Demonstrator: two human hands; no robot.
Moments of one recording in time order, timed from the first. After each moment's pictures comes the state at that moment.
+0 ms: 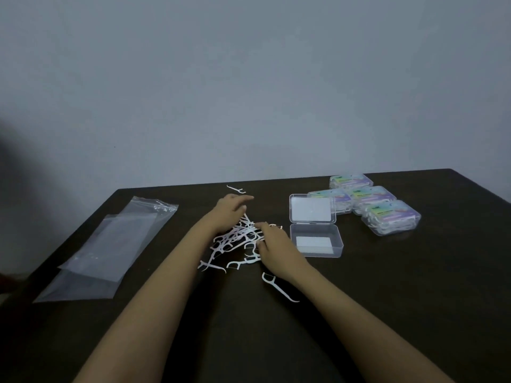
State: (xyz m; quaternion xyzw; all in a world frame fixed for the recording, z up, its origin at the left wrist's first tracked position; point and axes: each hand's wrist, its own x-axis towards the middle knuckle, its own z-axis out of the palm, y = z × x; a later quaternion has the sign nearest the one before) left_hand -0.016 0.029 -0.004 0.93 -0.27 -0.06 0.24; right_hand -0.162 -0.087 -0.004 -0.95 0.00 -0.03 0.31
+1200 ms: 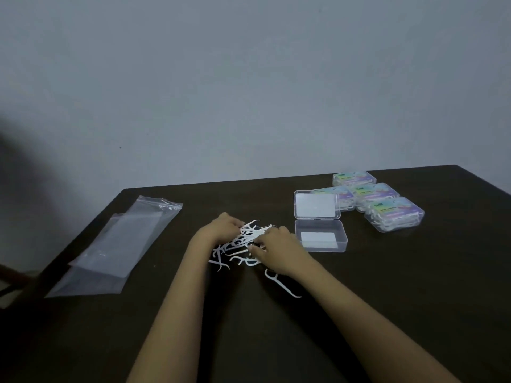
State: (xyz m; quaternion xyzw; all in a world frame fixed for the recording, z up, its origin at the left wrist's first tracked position) left_hand -0.062 0.040 0.008 0.94 -0.16 -0.20 0.21; right_hand -0.164 -0.089 0.003 -0.99 -0.03 0.01 0.15
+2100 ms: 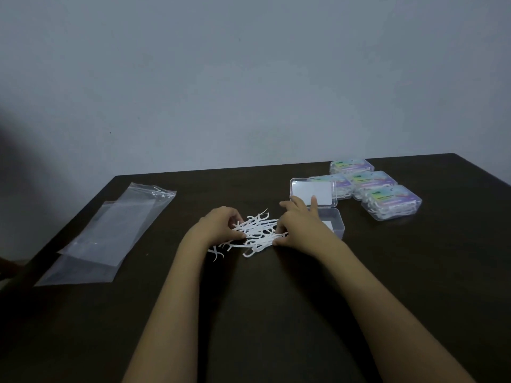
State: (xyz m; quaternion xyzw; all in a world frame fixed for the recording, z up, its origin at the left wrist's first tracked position) left_hand -0.095 0.043 0.013 0.95 -0.21 -0.12 0.20; right_hand -0.168 -0.129 0.018 -1.00 -0.04 0.03 0.05
